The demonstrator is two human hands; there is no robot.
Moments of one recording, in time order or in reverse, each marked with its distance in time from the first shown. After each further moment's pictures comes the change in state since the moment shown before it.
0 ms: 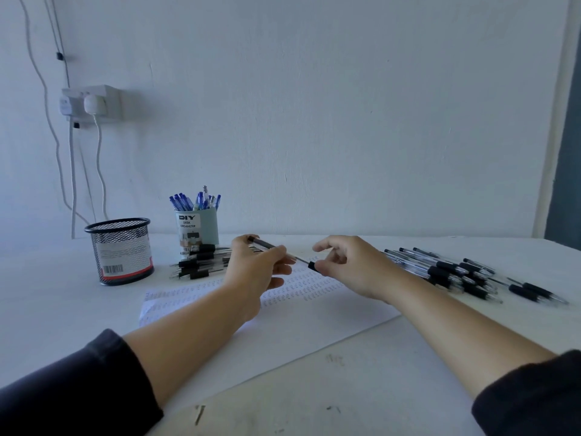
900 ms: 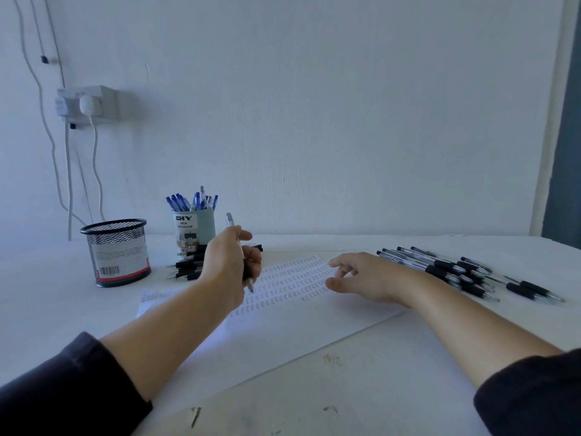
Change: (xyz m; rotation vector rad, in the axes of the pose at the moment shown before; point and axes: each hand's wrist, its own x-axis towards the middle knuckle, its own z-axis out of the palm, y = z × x) left_hand -0.002 0.020 -0.009 -0.116 0.178 -0.082; right_hand -0.008 0.012 -0.013 -0.170 -0.215 0.241
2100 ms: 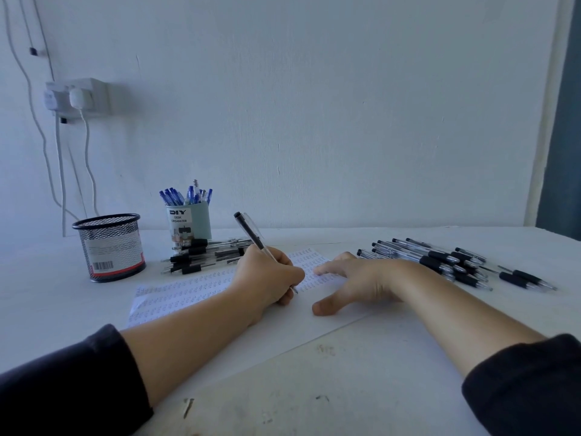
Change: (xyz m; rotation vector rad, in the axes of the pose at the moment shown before) left_hand -0.015 -0.029 0.024 0.606 -0.209 0.132; right_hand -0.007 -0.008 -0.002 -0.120 -0.248 0.063
